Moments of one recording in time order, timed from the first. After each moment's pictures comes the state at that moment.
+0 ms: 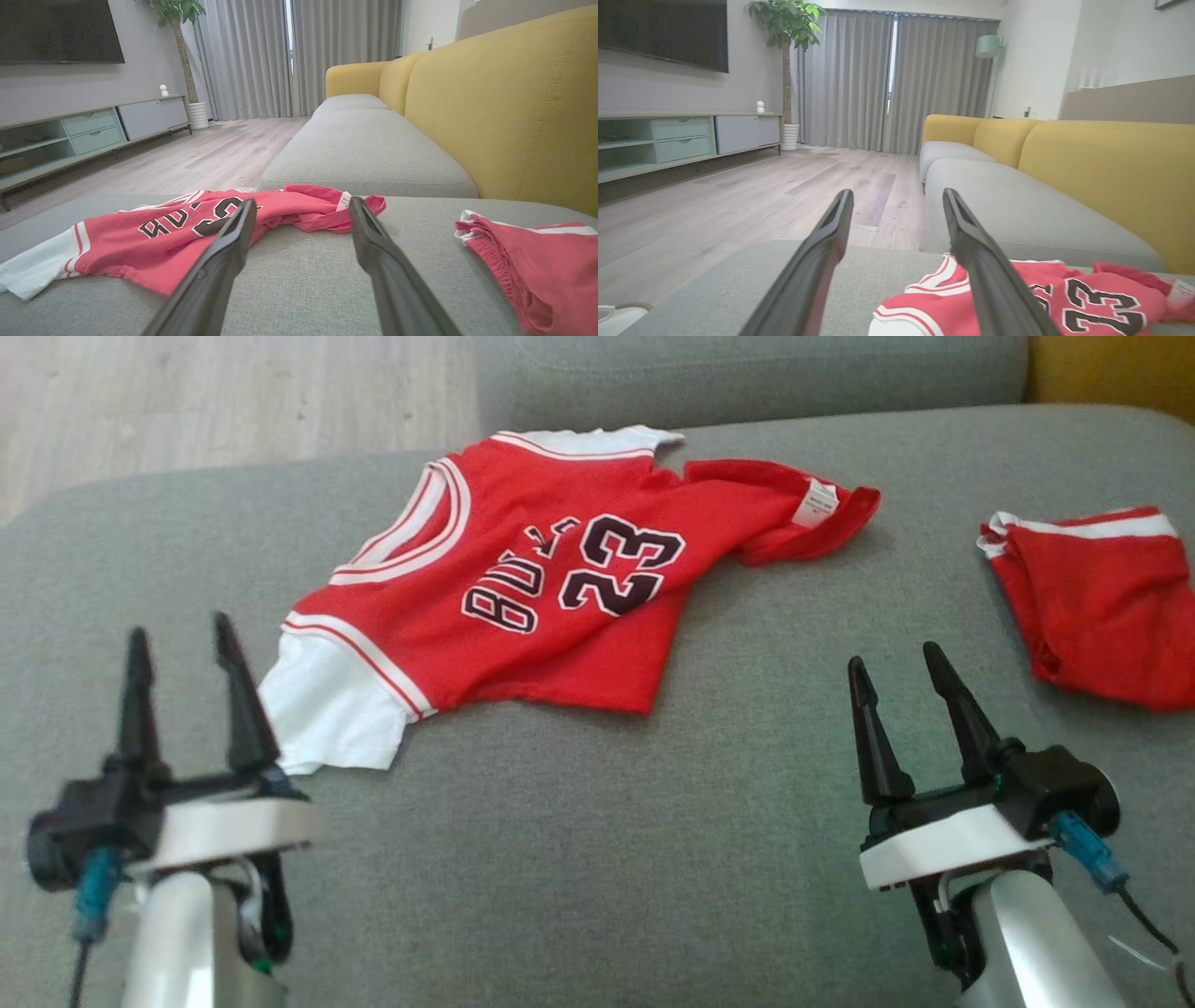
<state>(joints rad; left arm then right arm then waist) -0.22 0.05 0.09 0.22 -0.16 -0.03 -0.25 -0.13 -0.05 0.12 0.25 0.10 0.12 -0.25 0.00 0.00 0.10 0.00</state>
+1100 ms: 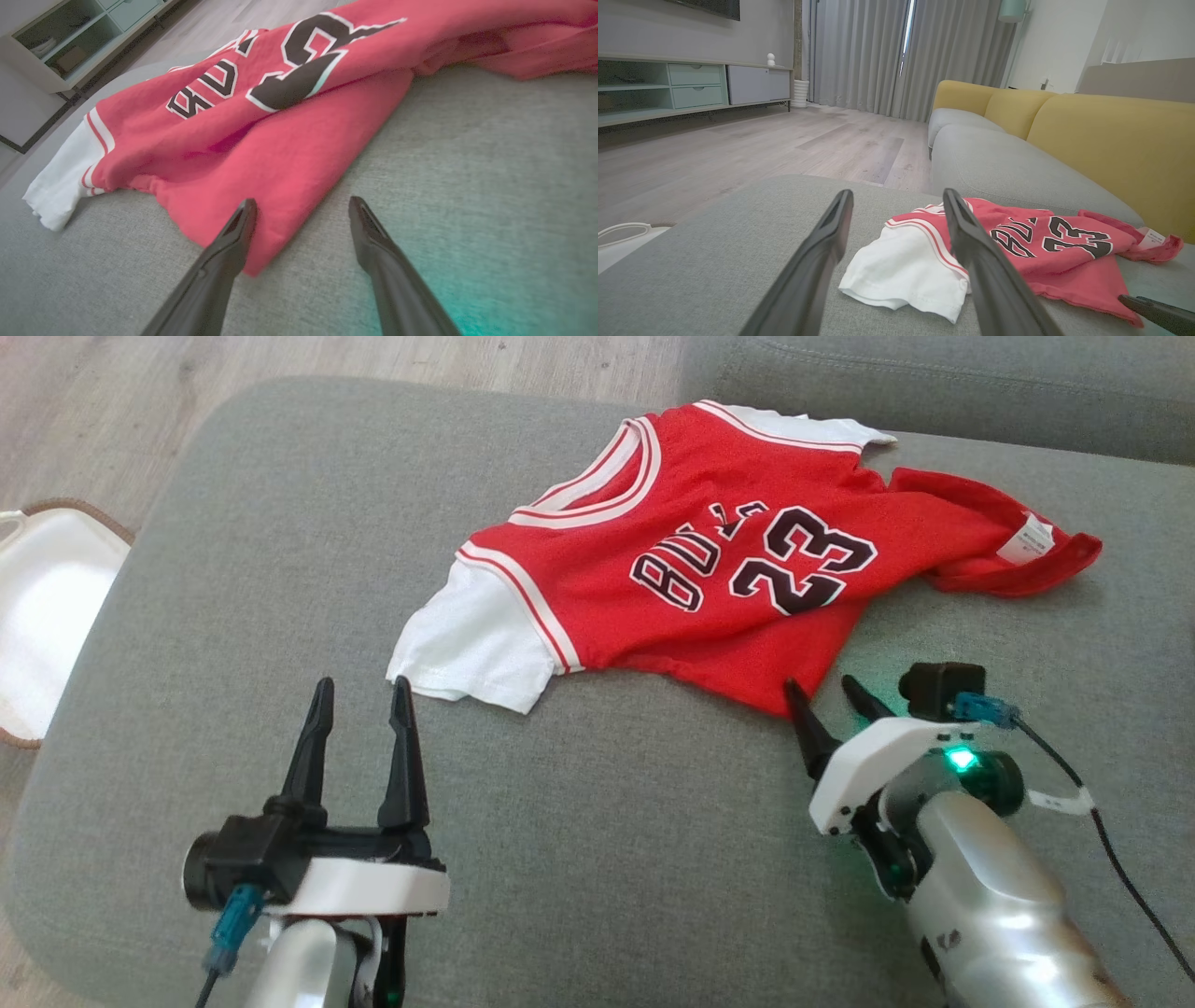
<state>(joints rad) -0.12 0.05 -0.20 0.19 -0.27 -0.02 -0.26 -0.51 -0.05 0.29 0.93 0.40 0.12 -0.05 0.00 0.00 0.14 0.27</state>
